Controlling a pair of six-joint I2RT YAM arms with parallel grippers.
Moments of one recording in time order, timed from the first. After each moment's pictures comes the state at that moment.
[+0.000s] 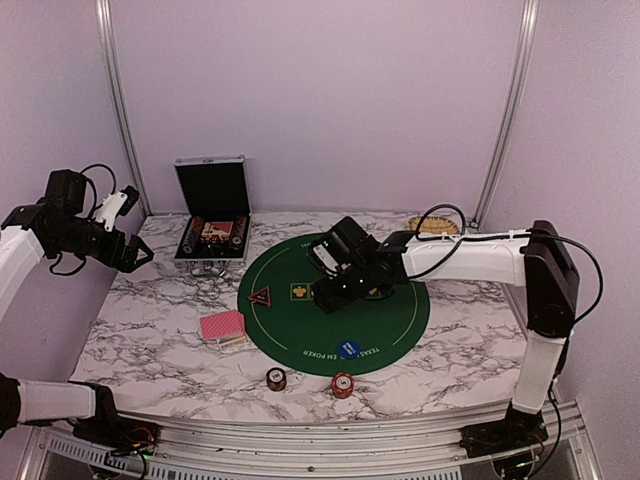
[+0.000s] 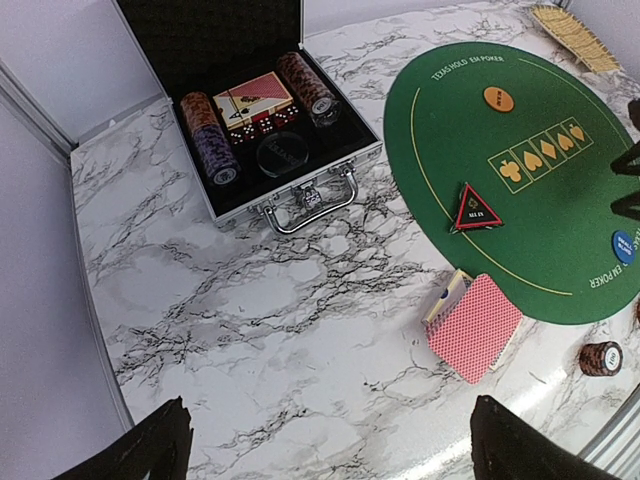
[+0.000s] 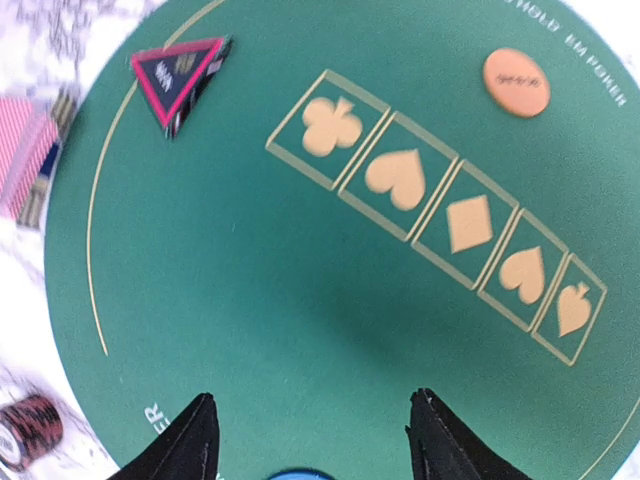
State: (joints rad) left arm 0.03 1.09 1.15 -0.92 0.32 0.36; right arm 0.90 1.89 1.41 -0.49 0.14 0.23
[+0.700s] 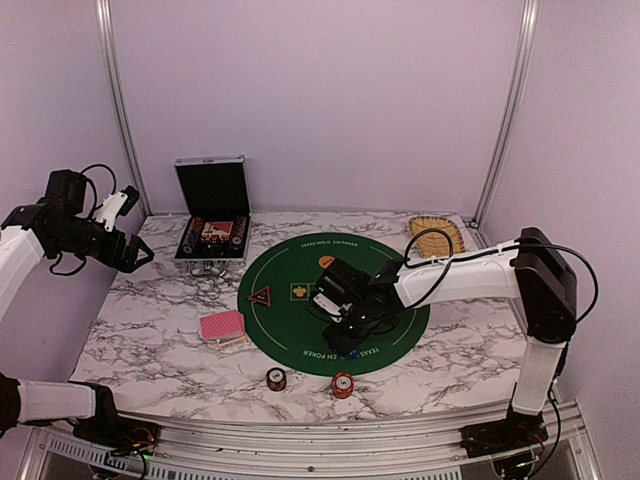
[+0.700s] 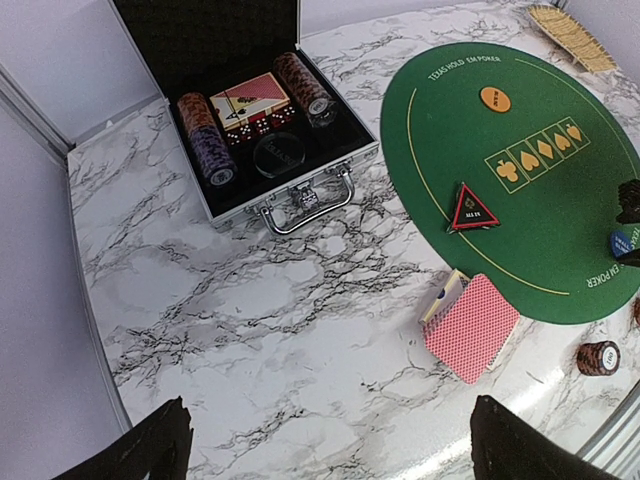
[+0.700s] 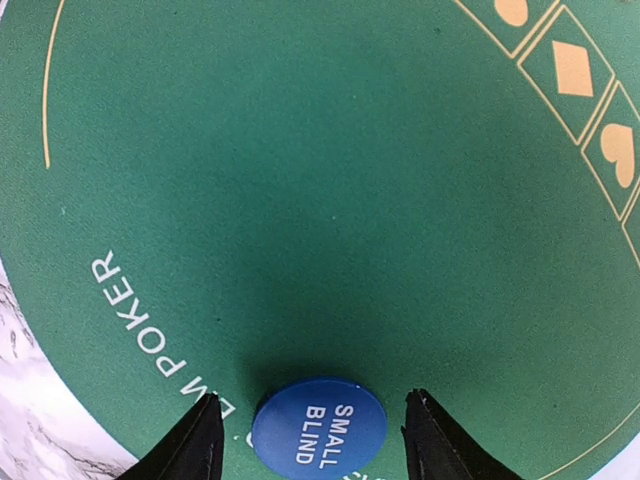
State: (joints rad) left arm 0.03 1.09 1.15 -0.92 0.33 0.36; right arm 0.99 1.89 1.28 -0.61 0.13 0.18
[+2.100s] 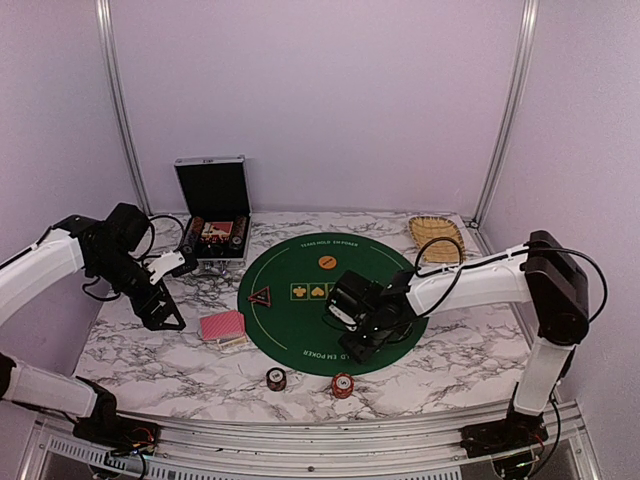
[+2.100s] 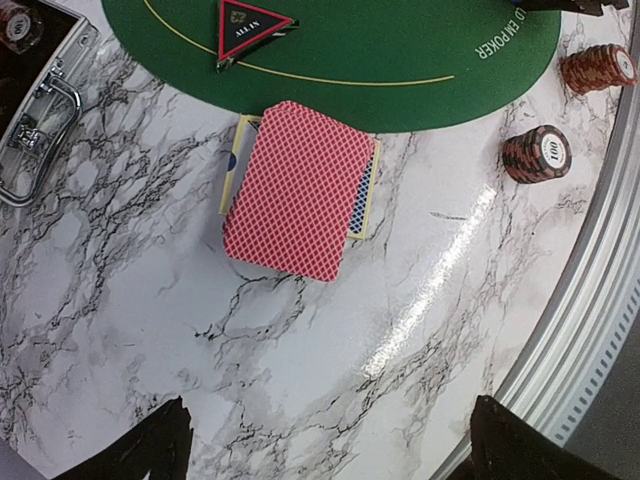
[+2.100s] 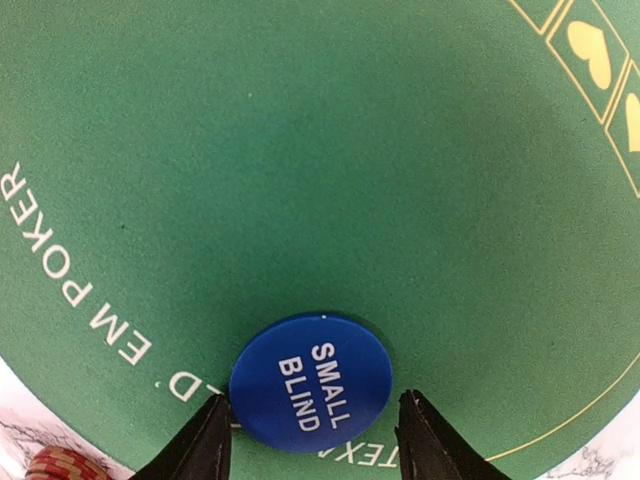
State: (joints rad) left arm -0.29 1.21 1.02 -1.07 0.33 0.57; right arm 0.98 1.83 1.15 -0.60 0.20 0.21
